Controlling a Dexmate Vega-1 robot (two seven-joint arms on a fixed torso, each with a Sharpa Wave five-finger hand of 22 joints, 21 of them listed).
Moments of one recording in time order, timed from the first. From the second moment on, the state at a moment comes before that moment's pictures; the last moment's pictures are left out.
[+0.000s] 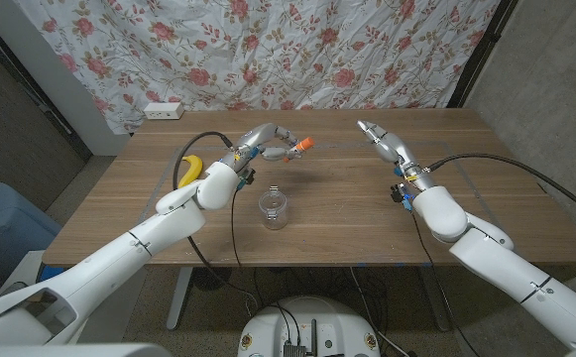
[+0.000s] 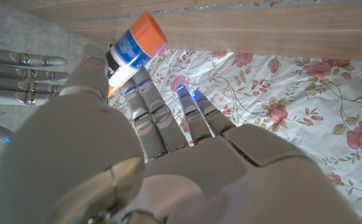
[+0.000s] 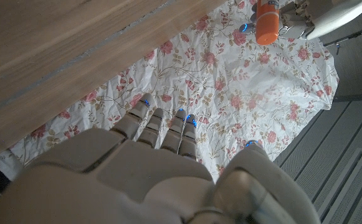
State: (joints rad) left arm 0.81 0.72 0.58 -1.81 0.35 0.01 0.22; left_hand 0.90 -0.01 0.32 -0.17 0.18 1.09 -0.16 0.18 0.18 1.13 -0.22 0.18 0.19 0.49 -0.05 0.18 0.16 0.27 -0.04 0.19 0.16; right arm -1.15 -0.76 -0.34 -1.97 0.06 0.03 -0.29; right_hand 0.30 0.13 0.01 0.05 0.24 0.24 -0.11 0.20 0.18 0.26 -0.12 0.19 0.18 0.11 -0.04 0.24 0.20 0.27 -0.01 0.20 0.16
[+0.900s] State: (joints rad) left arm 0.81 0.79 0.58 -1.87 0.43 0.06 0.18; left_hand 0.89 0.00 0.32 -0.17 0.18 1.07 -0.17 0.18 0.18 1.11 -0.22 0.18 0.18 0.49 -0.05 0.18 0.16 0.27 -0.04 0.19 0.16; right arm -1.14 -0.72 -0.33 -1.87 0.19 0.15 -0.28; right_hand 0.29 0.14 0.02 0.05 0.24 0.25 -0.10 0.20 0.18 0.27 -0.08 0.19 0.18 0.13 -0.04 0.25 0.20 0.31 -0.04 0.20 0.16
